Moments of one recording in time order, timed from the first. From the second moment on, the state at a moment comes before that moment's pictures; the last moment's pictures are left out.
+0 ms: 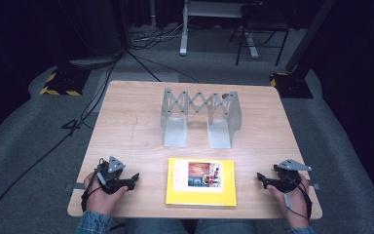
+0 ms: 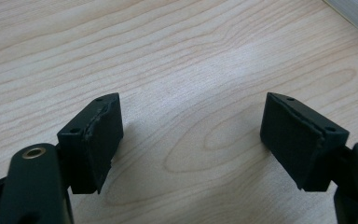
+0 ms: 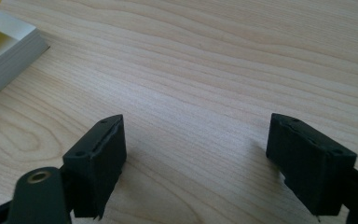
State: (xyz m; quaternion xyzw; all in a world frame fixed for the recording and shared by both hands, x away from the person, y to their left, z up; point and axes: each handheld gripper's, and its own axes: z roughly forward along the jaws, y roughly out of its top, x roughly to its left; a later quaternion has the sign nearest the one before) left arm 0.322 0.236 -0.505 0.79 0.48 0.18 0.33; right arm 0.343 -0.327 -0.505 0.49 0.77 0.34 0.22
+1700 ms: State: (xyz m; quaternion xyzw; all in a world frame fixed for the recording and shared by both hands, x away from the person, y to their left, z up) left arm 0.331 0.144 -0.473 0.82 0.42 0.06 0.38; right arm 0.300 -0.252 -0.492 0.39 0.84 0.33 0.16
